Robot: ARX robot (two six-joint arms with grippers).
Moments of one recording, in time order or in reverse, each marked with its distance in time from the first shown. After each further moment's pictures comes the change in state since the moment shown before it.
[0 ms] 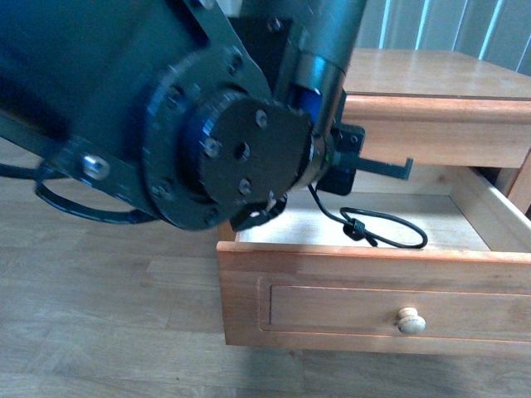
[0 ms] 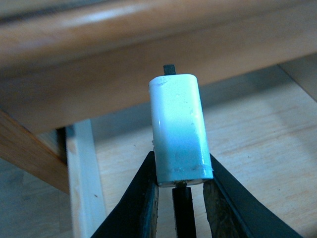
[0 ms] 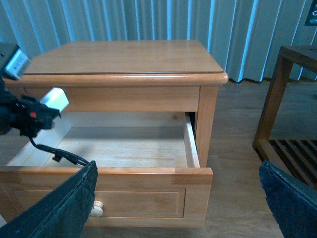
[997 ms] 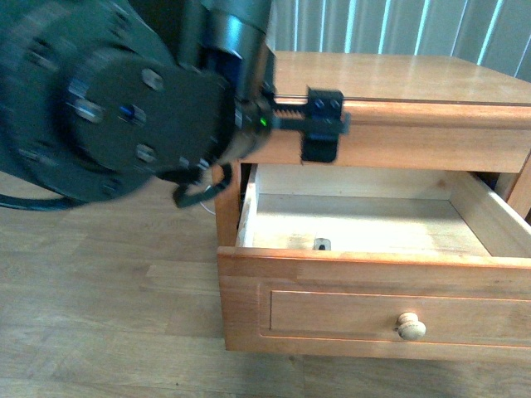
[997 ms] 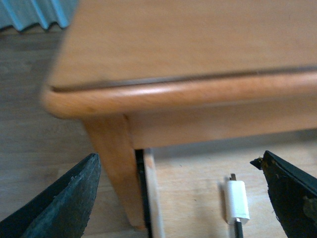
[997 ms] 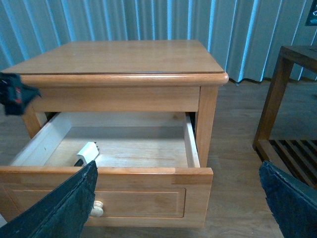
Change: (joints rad) left arm 0.095 -0.125 -0.100 0.073 -0.067 -0.059; right arm 0.000 0.000 0.000 0.000 0.000 0.000
